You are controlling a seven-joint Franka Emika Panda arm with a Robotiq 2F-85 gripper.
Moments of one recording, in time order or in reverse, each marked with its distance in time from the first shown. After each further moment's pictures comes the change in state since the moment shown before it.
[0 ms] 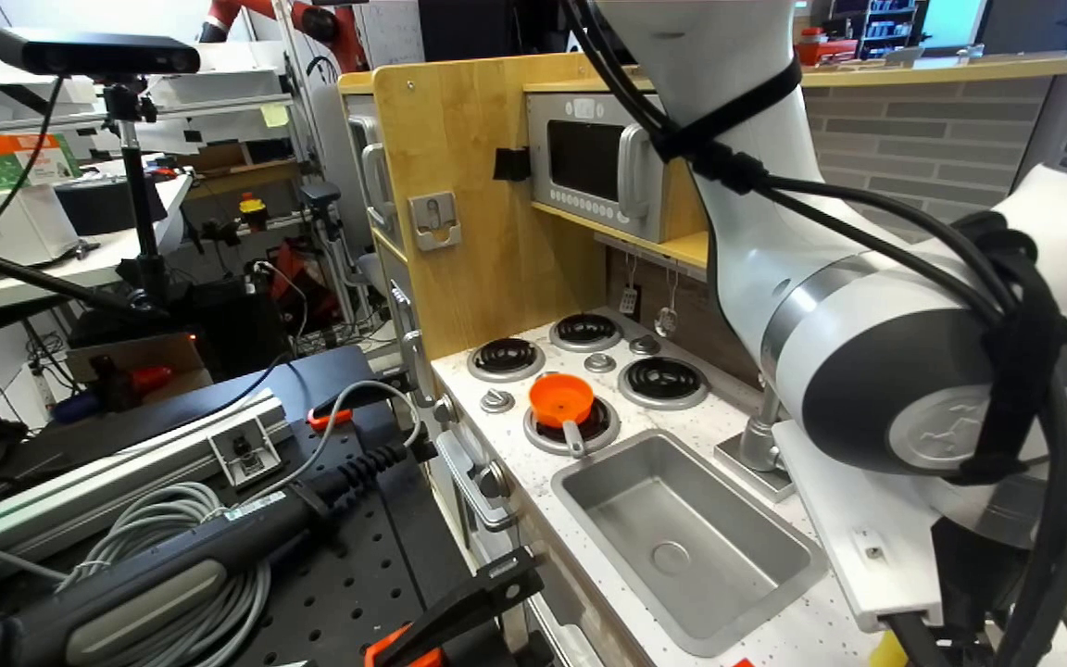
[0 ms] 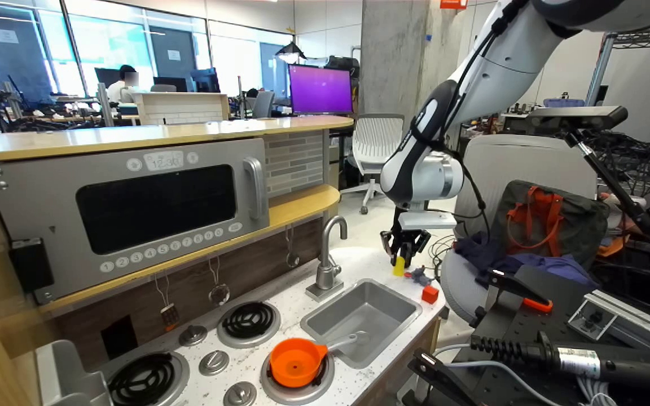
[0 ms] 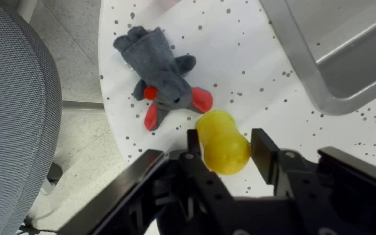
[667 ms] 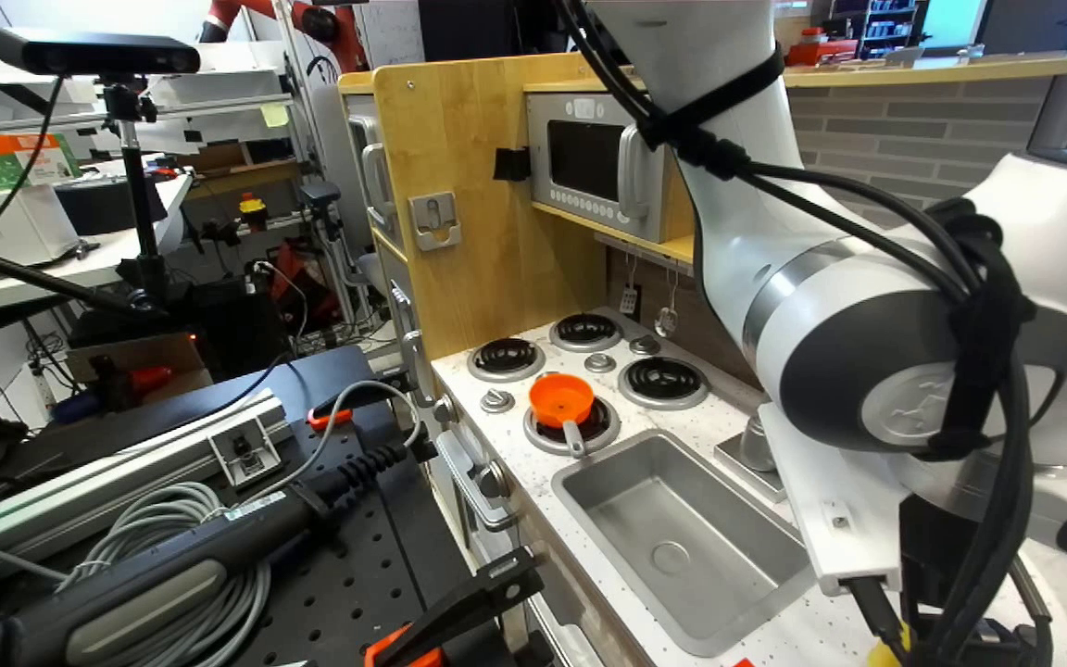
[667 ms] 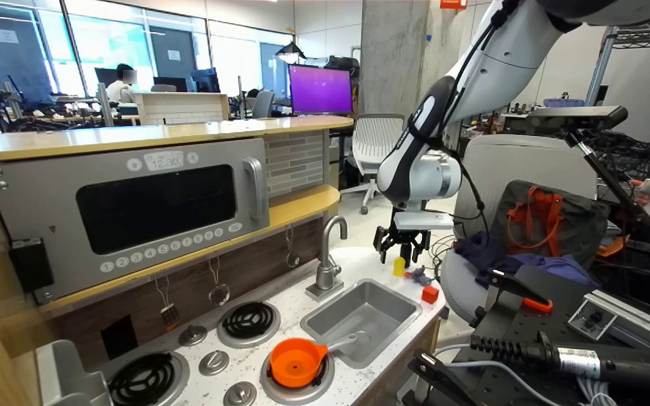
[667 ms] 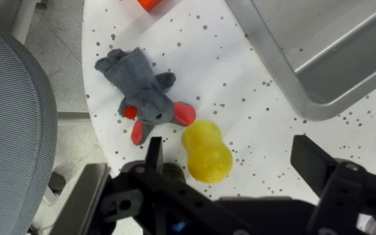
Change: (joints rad) arm 0.022 -0.023 -0.001 -0.033 0.014 0.000 0.053
